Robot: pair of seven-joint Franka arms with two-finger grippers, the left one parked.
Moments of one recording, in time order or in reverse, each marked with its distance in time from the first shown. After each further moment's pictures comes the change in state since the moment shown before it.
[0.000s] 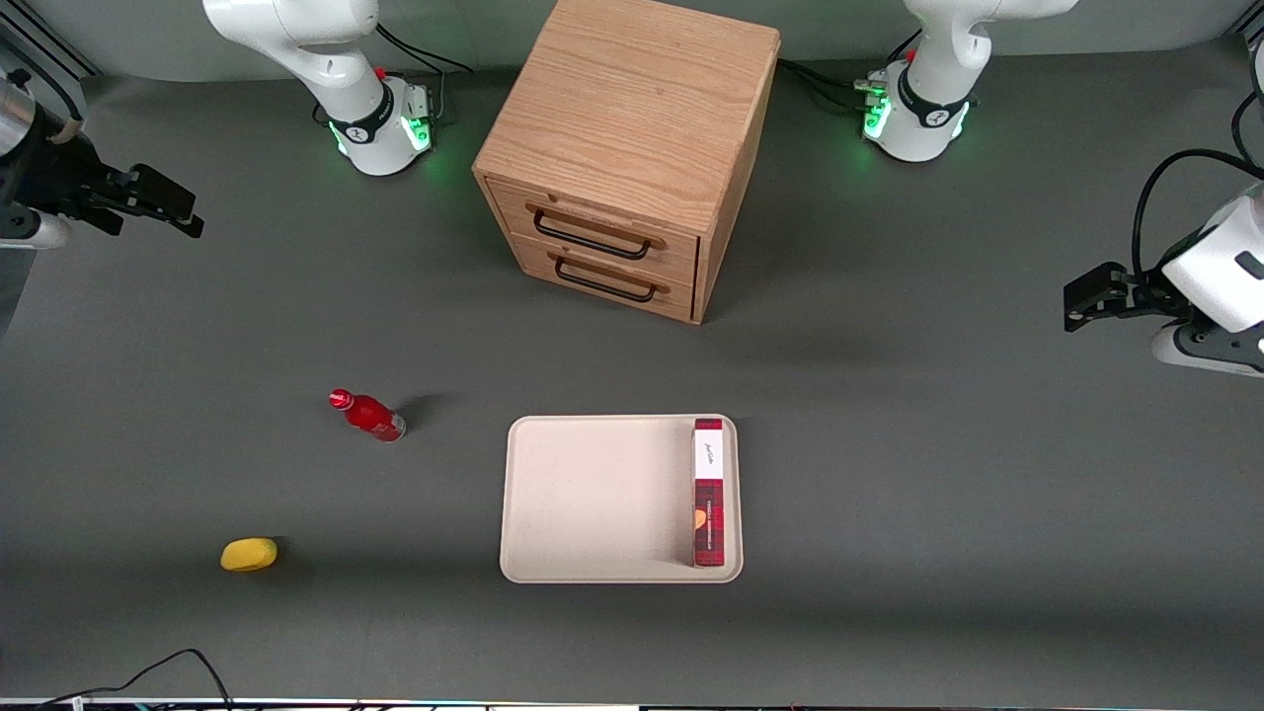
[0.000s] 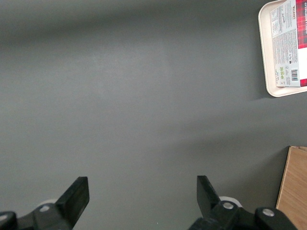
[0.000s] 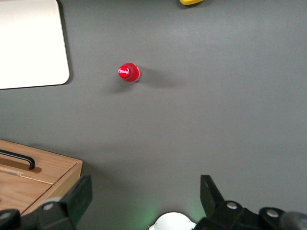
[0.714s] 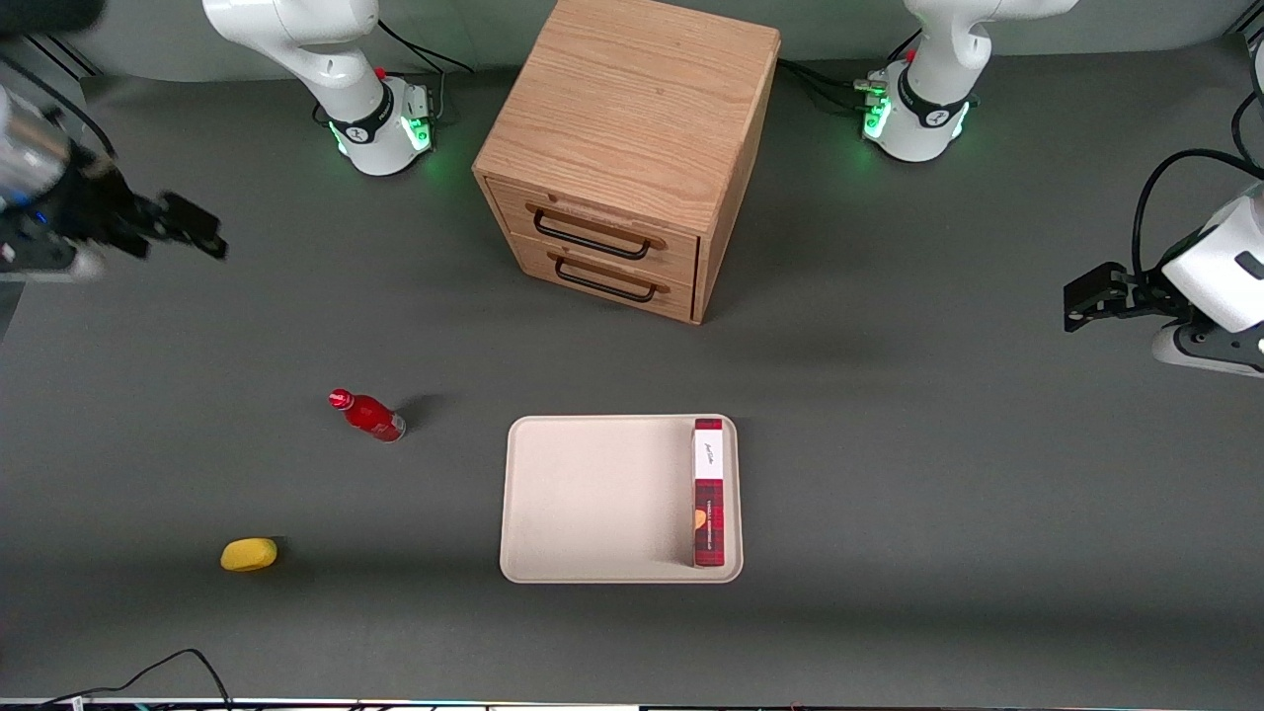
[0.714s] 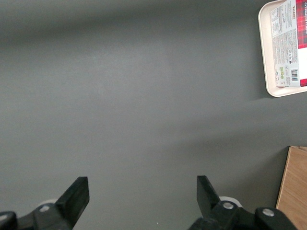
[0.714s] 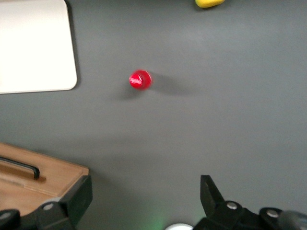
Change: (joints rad) arm 0.013 0.083 0.013 -0.074 0.042 0.168 0.000
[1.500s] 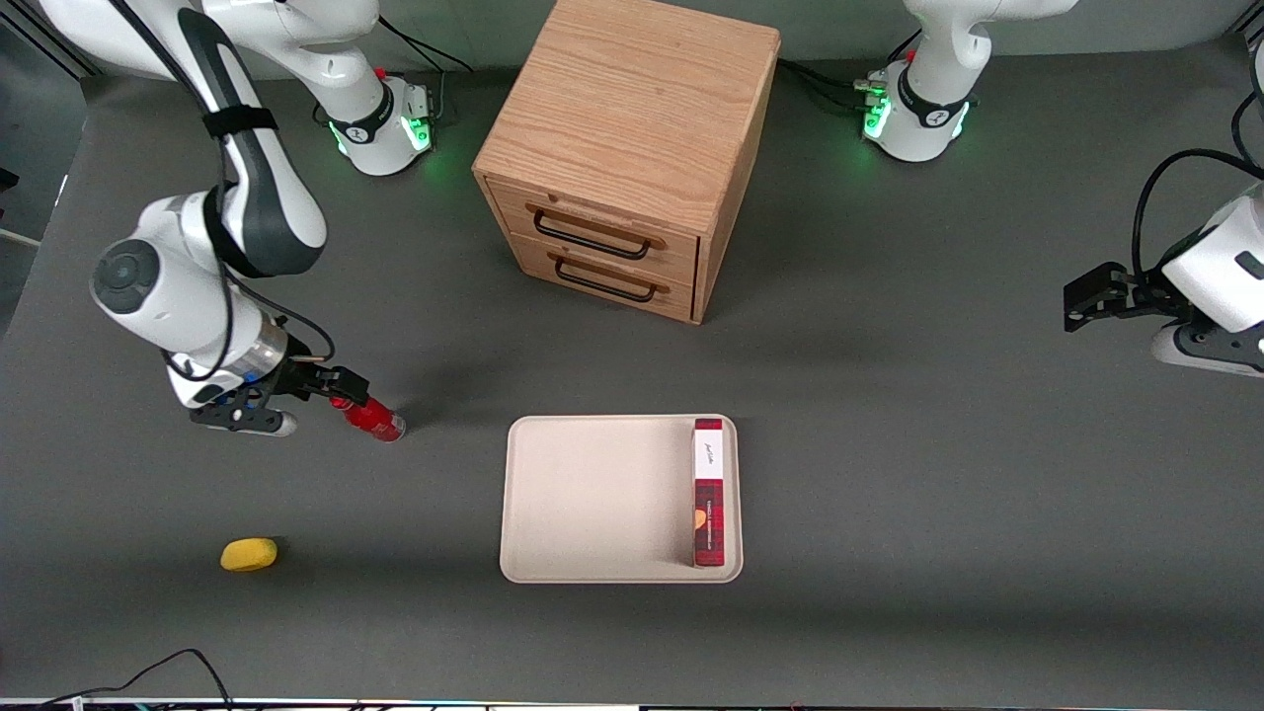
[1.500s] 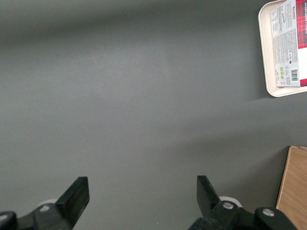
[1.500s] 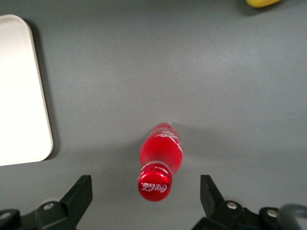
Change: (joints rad) arm 0.030 0.274 0.044 -0.322 0.007 0.702 0.125
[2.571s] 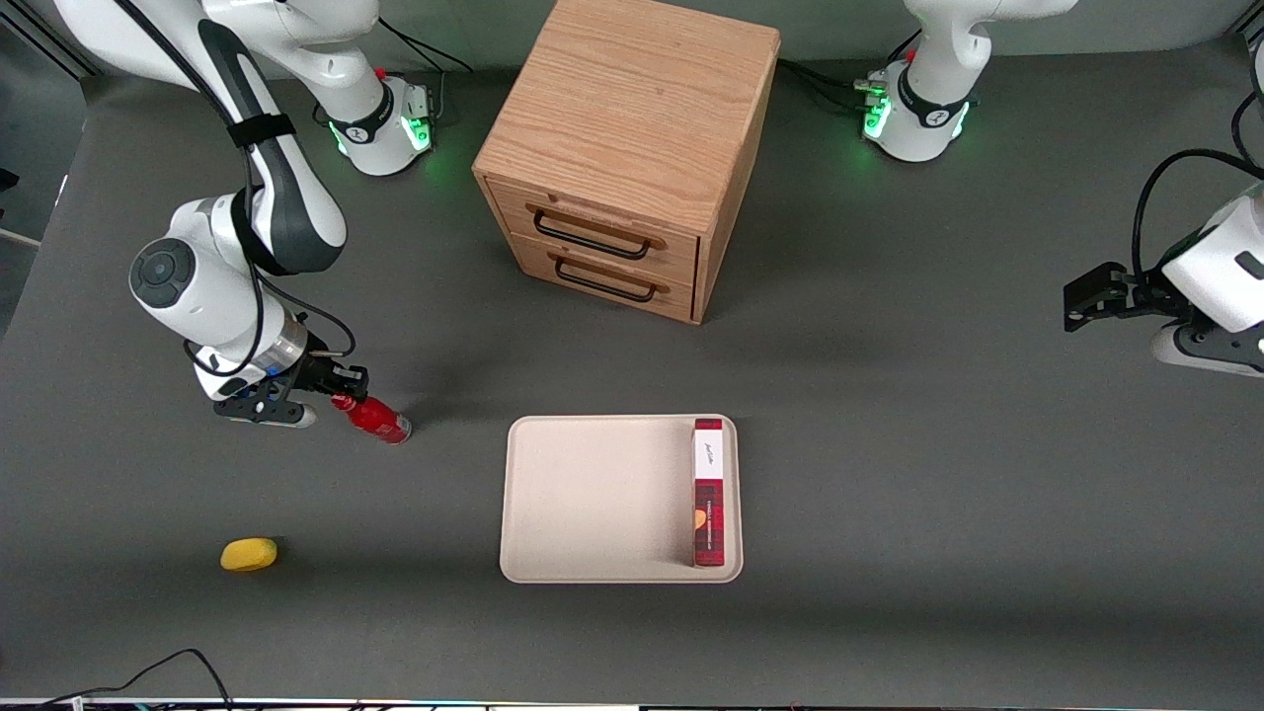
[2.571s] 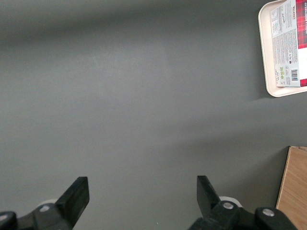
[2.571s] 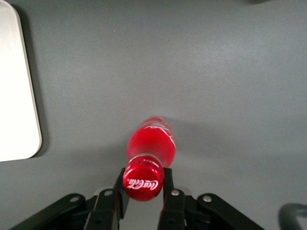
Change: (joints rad) arm 0.006 -0.006 0.002 -0.052 -0.020 0.057 0.000
